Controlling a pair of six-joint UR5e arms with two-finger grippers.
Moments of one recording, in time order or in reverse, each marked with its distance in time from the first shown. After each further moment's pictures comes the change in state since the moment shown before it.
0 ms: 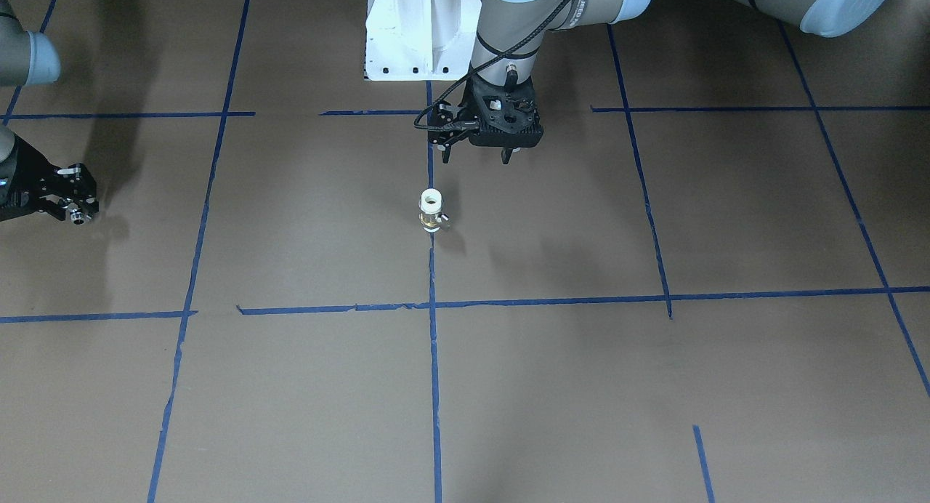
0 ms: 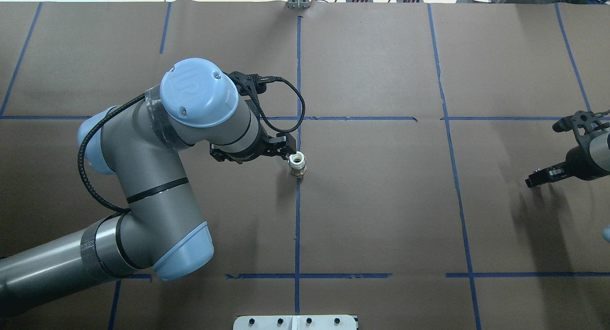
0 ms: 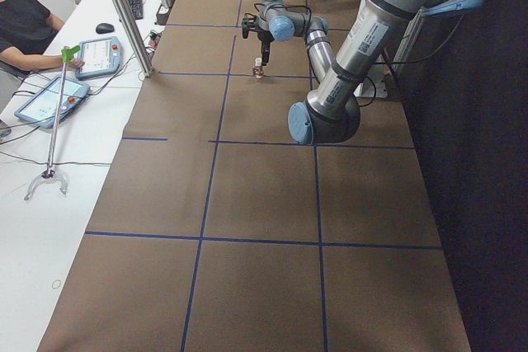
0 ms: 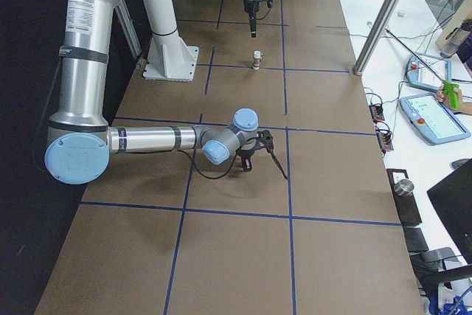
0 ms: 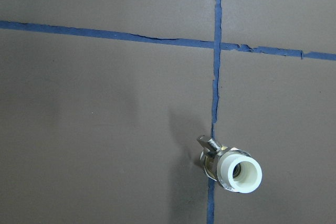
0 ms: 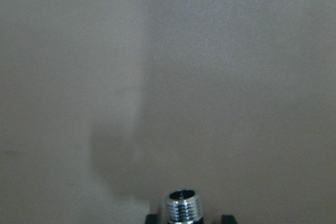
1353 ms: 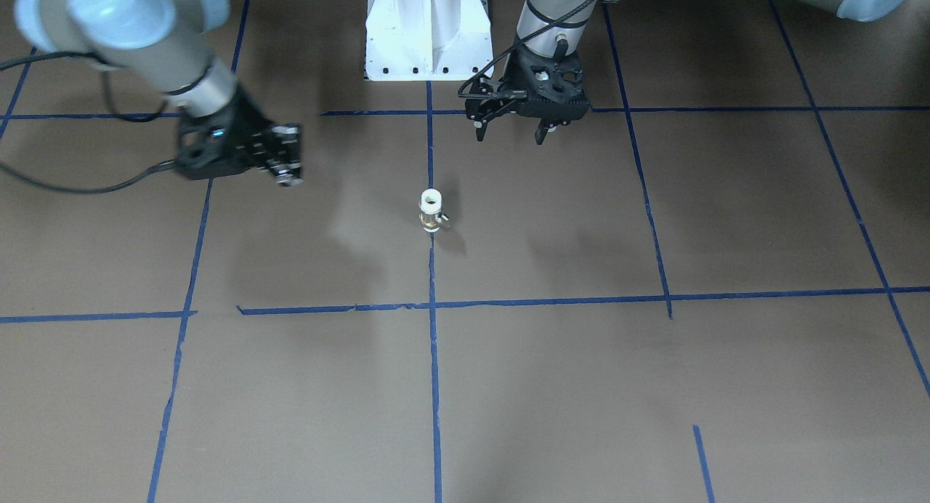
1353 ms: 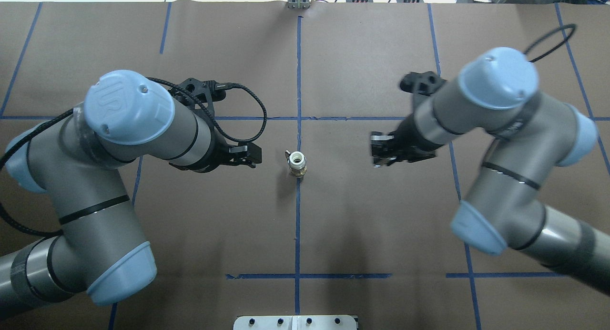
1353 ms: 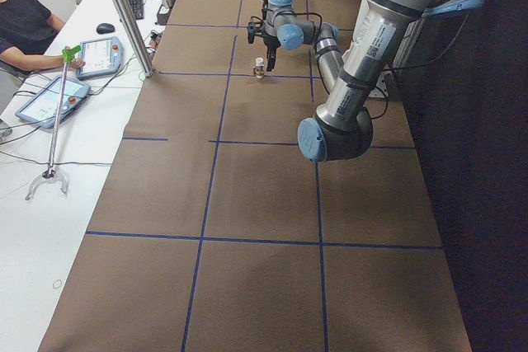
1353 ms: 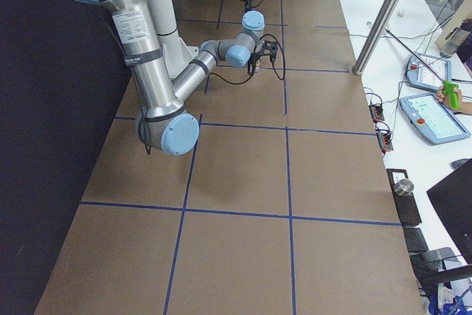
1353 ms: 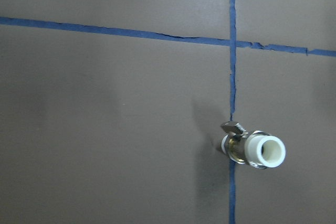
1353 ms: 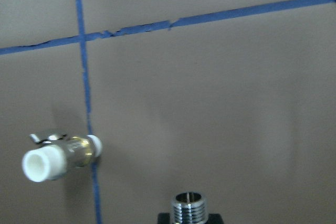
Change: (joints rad) left arm -0.011 0.177 -0.186 -0.011 0.001 0.013; right arm -0.293 0.603 0.269 -0.526 -0.107 0.712
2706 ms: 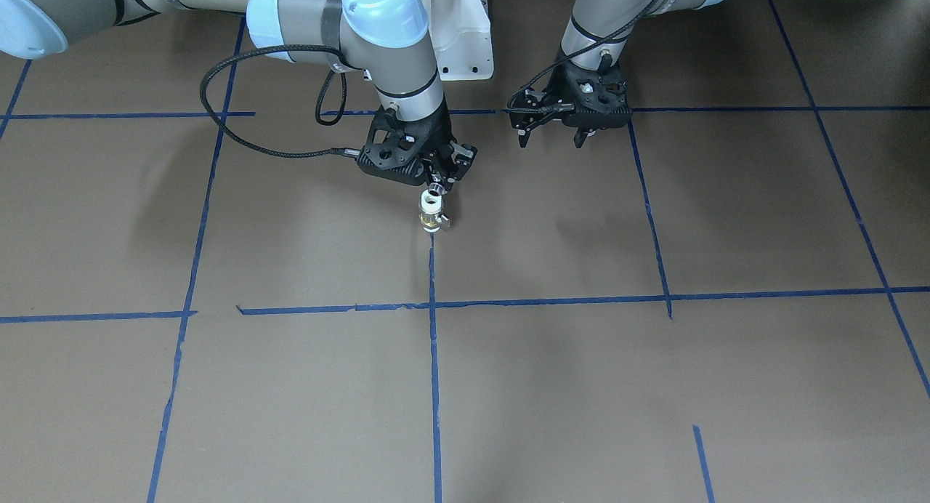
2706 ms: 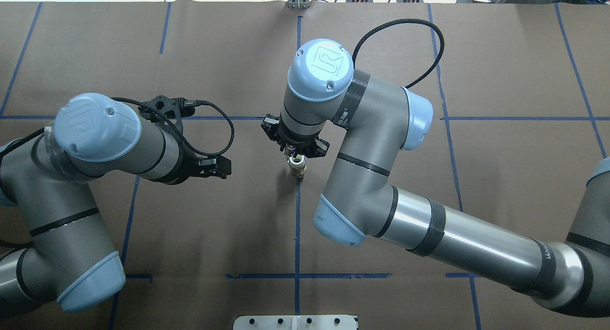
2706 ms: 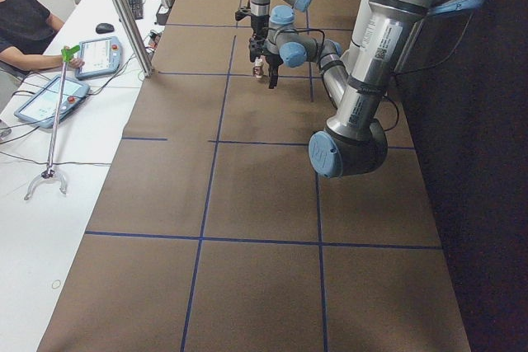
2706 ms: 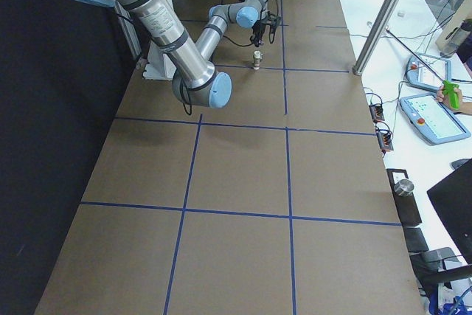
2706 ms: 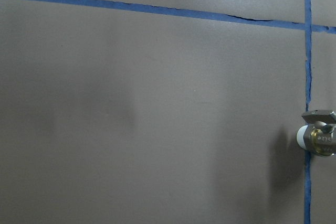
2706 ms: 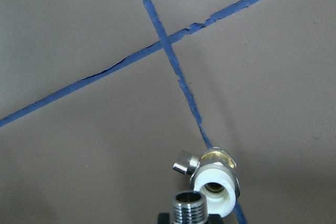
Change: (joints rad) left arm 0.002 0.130 -0.021 -0.070 0.002 -0.007; right arm -0.104 0.388 -0.332 -0.103 -0.146 0.348
